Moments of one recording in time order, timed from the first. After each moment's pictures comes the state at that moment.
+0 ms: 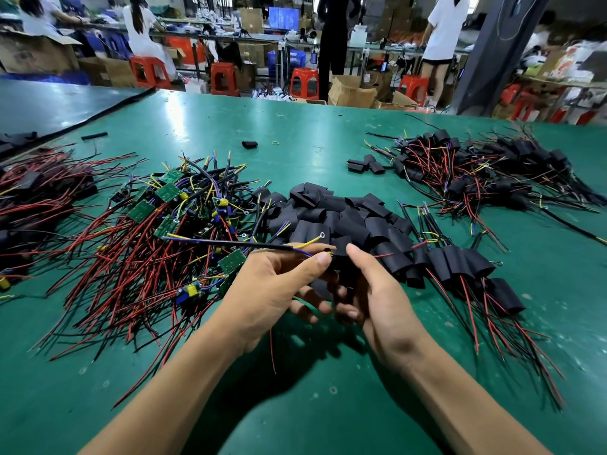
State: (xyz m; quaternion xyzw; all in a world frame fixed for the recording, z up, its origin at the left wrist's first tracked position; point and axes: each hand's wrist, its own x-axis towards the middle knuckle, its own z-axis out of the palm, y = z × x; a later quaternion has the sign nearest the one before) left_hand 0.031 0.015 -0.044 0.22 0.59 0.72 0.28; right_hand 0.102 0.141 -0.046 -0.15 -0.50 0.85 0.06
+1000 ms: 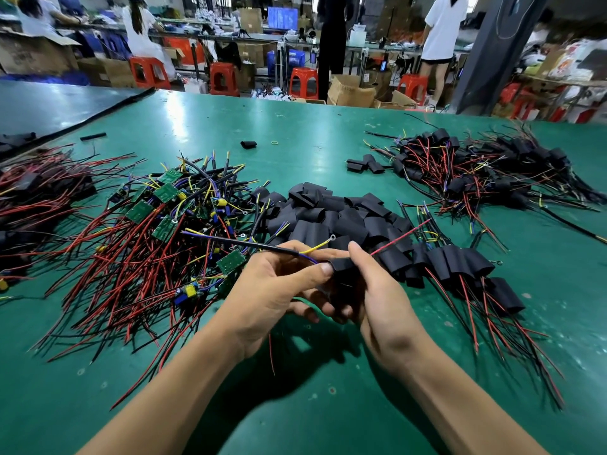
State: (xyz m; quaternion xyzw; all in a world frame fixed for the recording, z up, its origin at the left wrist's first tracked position) left_hand 0.029 0.016 -0.047 0.25 0.56 0.74 0.29; right_hand 0.098 0.140 -0.049 -0.14 -0.50 0.85 0.05
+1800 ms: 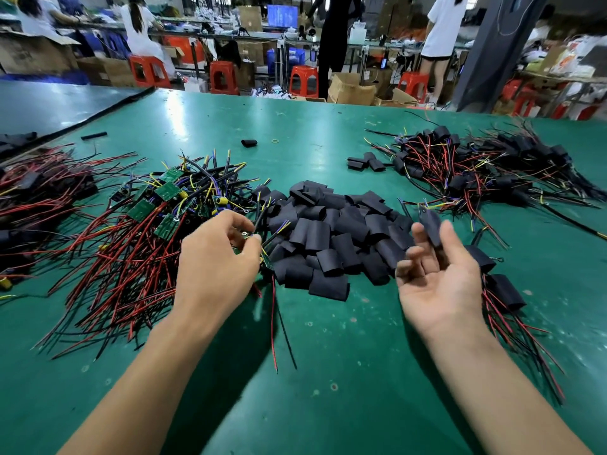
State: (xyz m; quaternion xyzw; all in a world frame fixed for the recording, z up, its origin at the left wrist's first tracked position) left_hand -0.008 -0.013 -0.043 0.16 0.87 0.45 -0.16; right_hand 0.103 0.198 -0.037 -0.29 -0.26 0.86 0.32
